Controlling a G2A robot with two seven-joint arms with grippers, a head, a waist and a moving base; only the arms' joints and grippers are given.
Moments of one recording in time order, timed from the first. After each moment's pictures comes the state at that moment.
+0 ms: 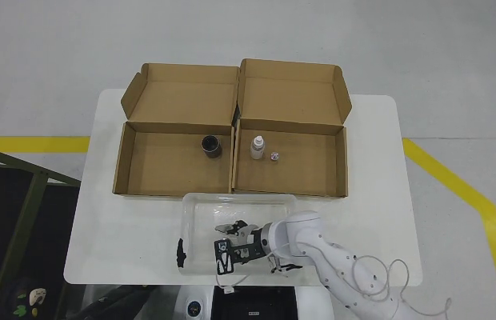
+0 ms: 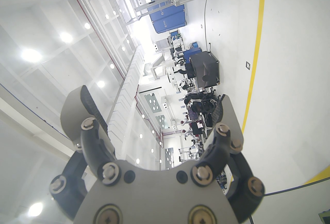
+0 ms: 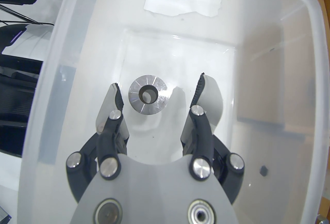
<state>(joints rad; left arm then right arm) -0.36 -0.19 -0.39 -1.44 1.98 -0.36 0.13 -1.17 -1.28 0.79 -1.74 -1.57 -0.93 0.50</state>
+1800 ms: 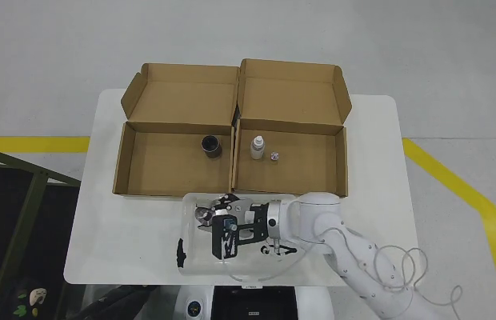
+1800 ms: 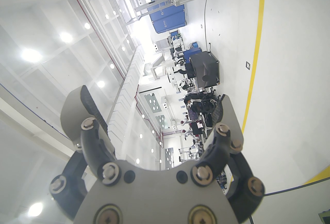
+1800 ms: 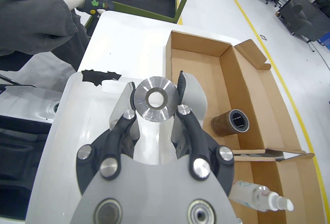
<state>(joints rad) -0.36 -0.19 -0.39 -1.44 1.98 -0.36 0.13 -1.08 -1.26 0.86 -1.91 -1.46 -0.82 0.28</state>
